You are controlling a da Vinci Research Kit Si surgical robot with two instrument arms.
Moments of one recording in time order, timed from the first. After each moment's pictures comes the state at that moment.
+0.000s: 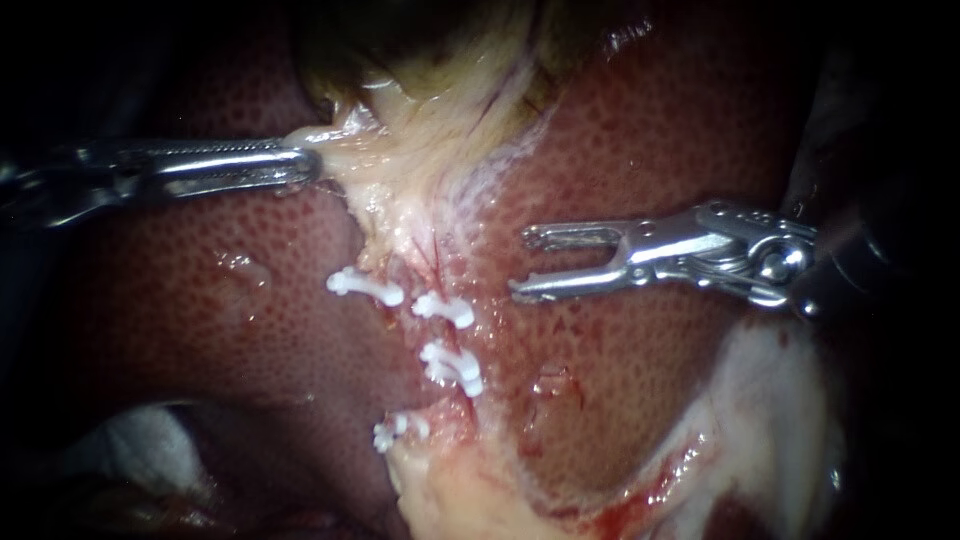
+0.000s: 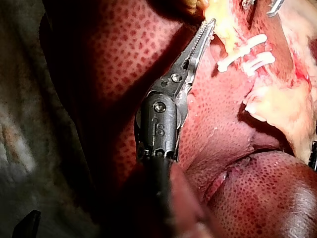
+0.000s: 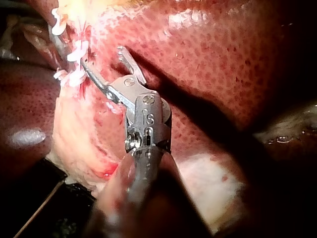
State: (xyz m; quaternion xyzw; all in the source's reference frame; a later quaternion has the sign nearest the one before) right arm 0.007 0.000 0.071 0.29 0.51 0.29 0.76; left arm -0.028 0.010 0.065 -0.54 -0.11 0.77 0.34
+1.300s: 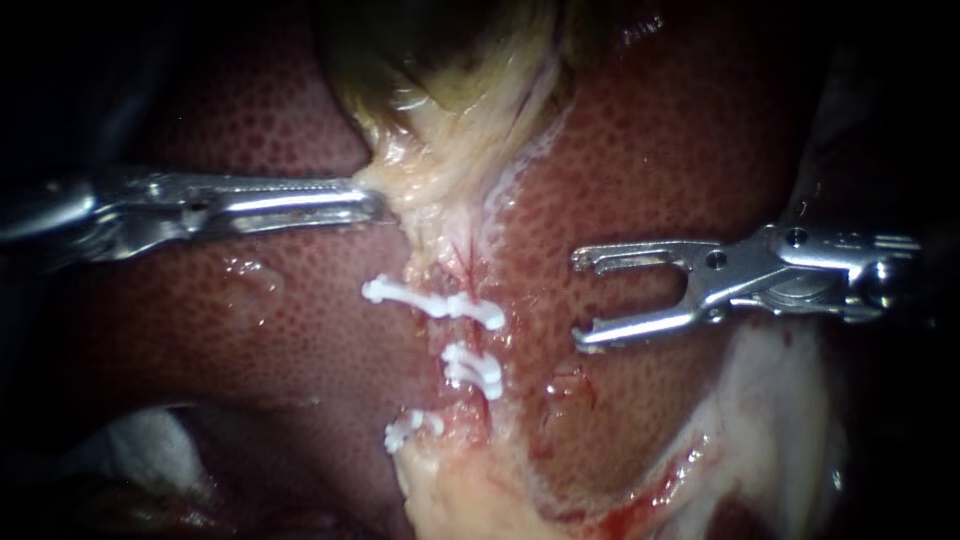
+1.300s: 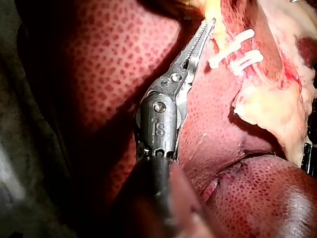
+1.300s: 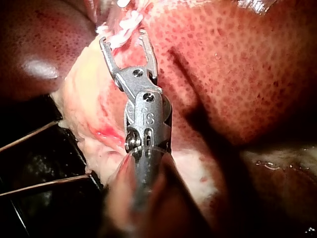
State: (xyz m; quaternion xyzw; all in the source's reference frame) right arm 0.004 -0.001 0.066 0.27 0.55 0.17 0.78; left arm -0.036 0.007 0.069 -0.54 -0.12 0.77 0.32
